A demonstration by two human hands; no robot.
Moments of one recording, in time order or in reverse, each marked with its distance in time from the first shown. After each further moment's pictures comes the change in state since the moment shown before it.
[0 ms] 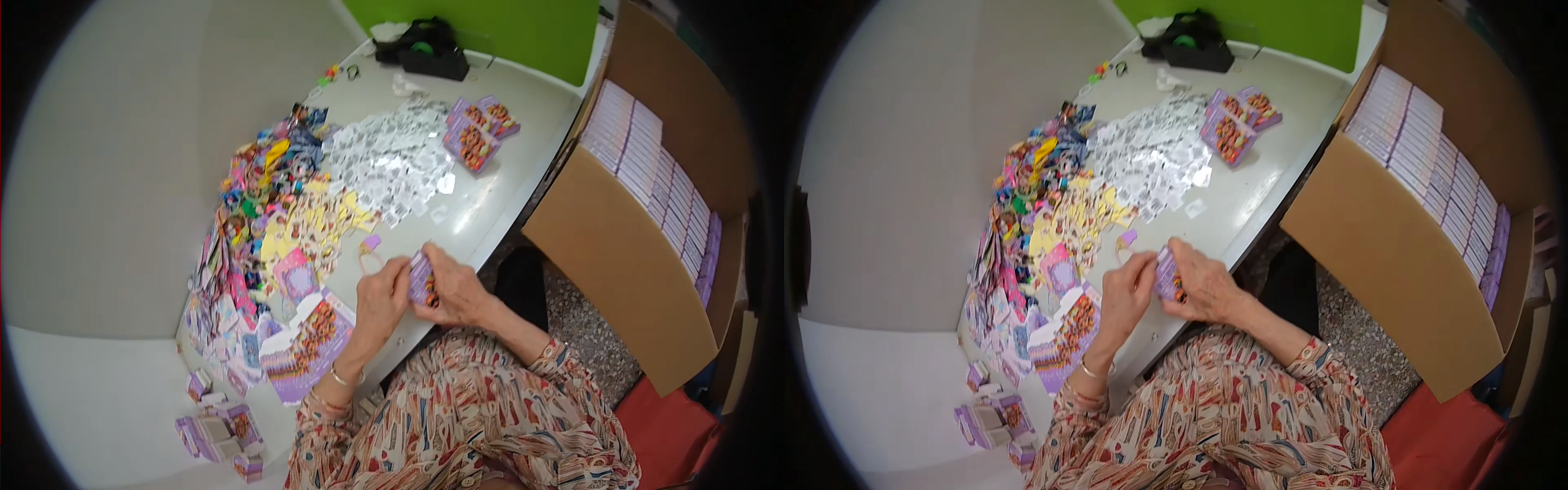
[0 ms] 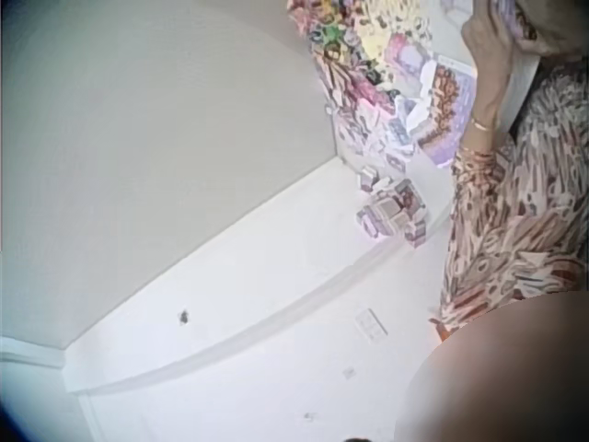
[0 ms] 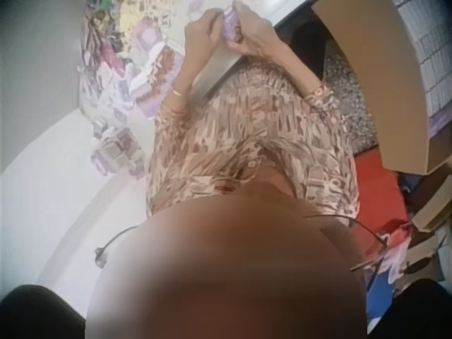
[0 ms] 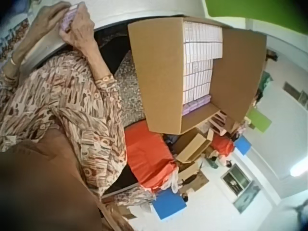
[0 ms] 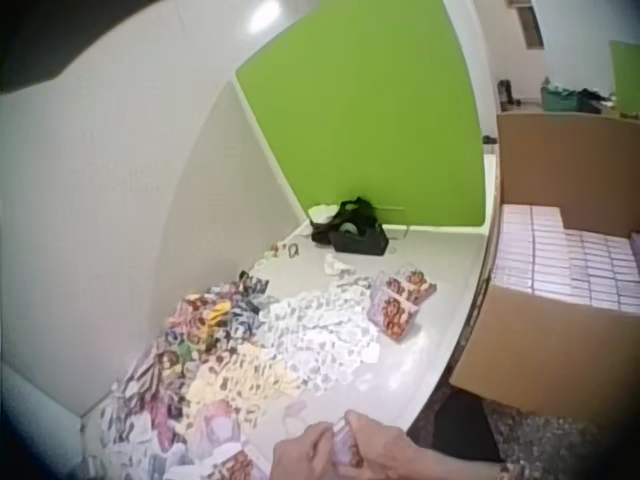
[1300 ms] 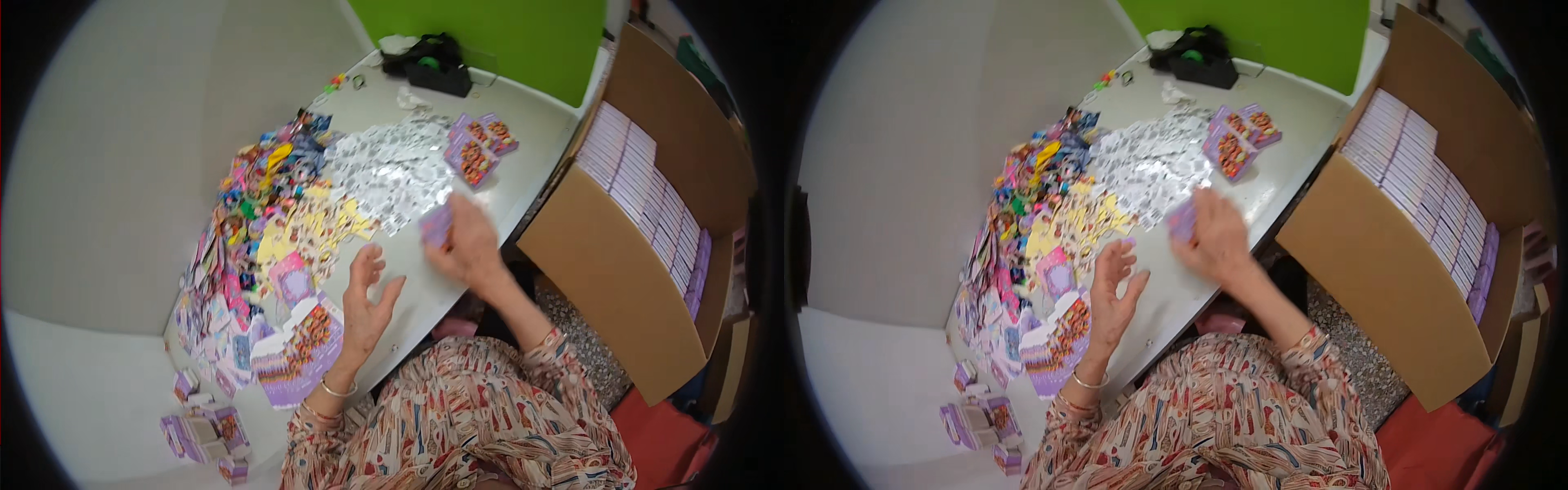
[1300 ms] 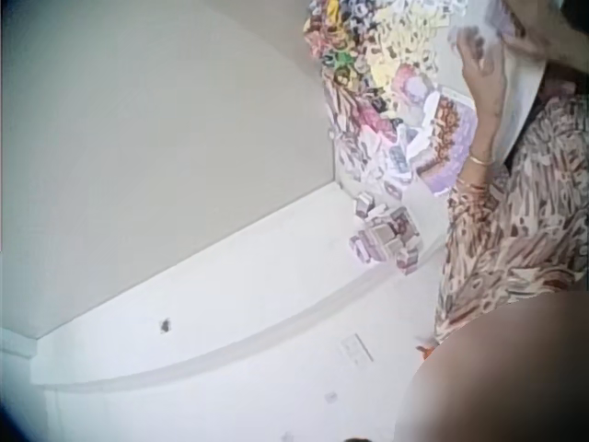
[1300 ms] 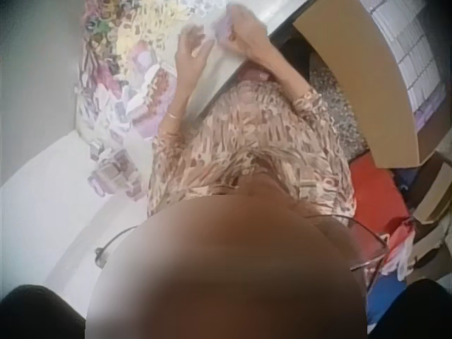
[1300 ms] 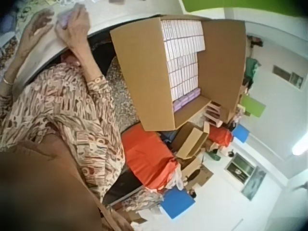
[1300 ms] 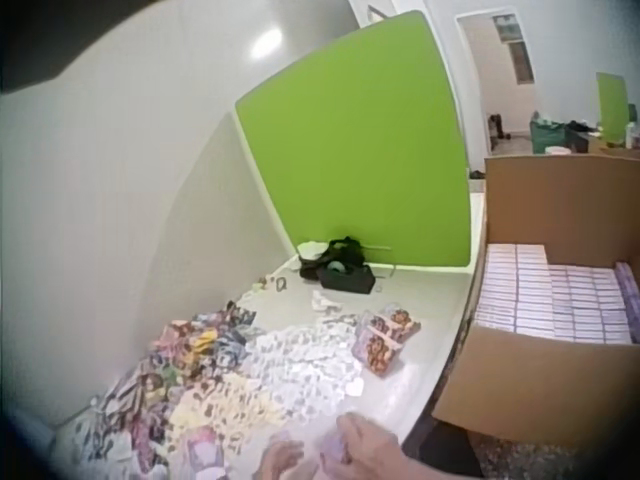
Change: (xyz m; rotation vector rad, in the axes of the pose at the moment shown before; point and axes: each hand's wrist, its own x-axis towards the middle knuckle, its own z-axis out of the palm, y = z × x) left_hand -0.017 -0.003 -0.003 -0.406 0.196 -0.218; right_hand 0.047 0.027 -0.028 -0.372 0.322 0.046
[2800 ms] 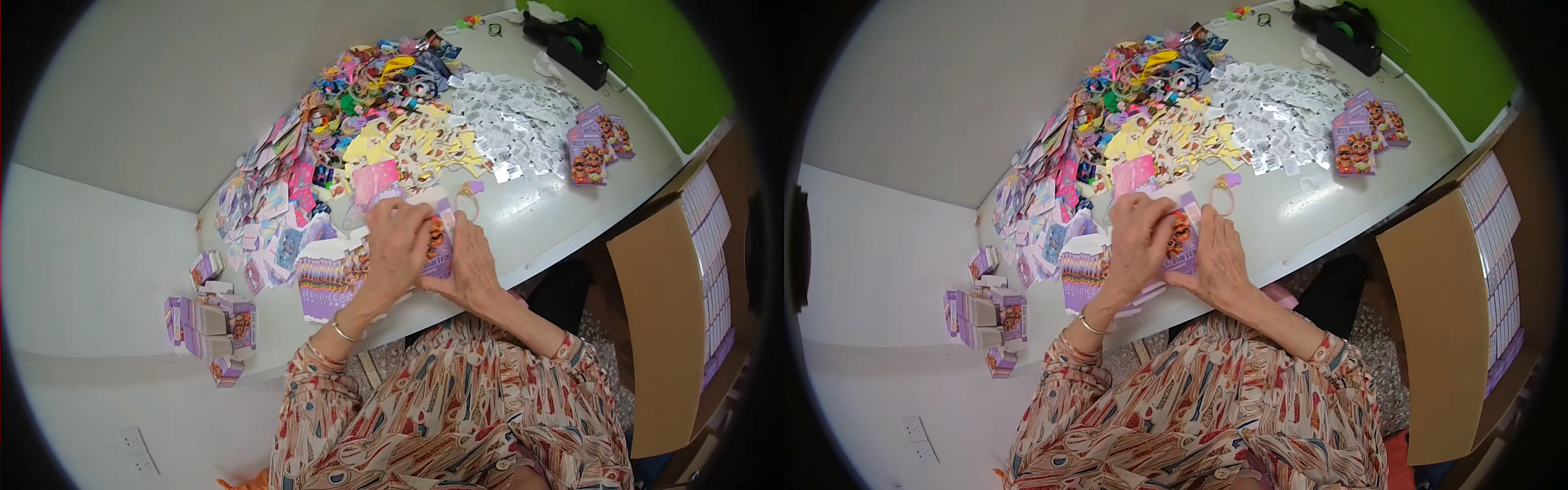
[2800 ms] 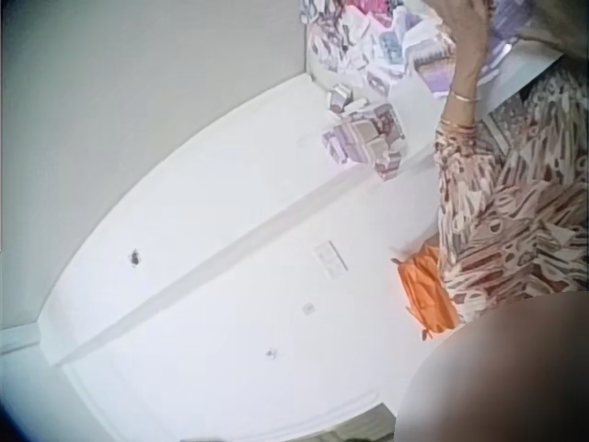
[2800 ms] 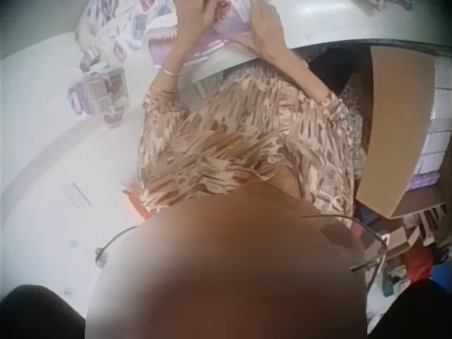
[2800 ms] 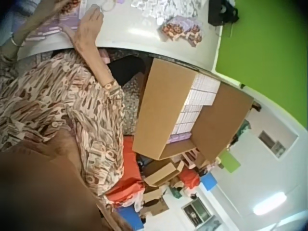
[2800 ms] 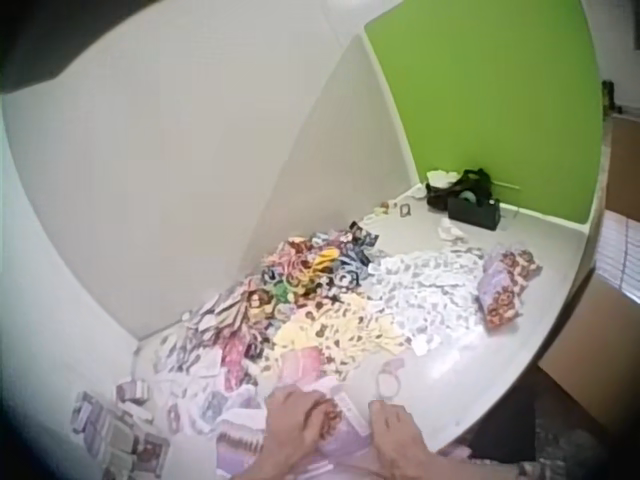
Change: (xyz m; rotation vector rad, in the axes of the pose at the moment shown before) left_hand -0.019 0.001 -0.086 0.781 0.136 0.318; right_hand -0.058 -0.125 0.050 0.344 -0.407 -0.134
